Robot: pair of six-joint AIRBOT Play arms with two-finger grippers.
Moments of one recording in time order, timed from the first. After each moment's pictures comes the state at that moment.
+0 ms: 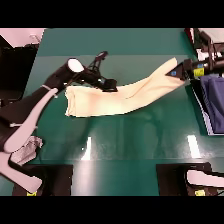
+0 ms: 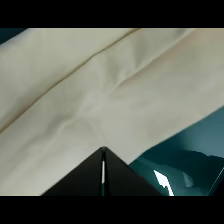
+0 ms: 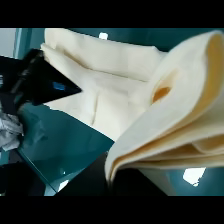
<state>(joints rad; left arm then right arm) -0.46 -1.77 1.60 0.77 -1.00 -1.31 -0.19 -1.40 1.47 -0.63 1.50 1.23</state>
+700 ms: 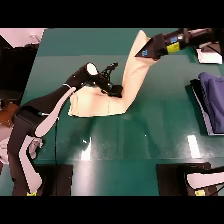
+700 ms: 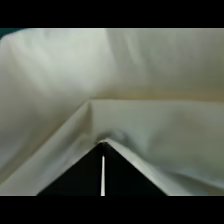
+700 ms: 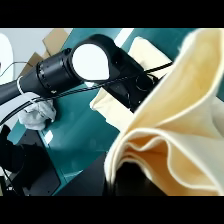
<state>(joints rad) -0.46 -2.00 1.82 0.84 -1.15 -1.39 0.16 -1.60 1.96 -0.63 1.50 1.34</state>
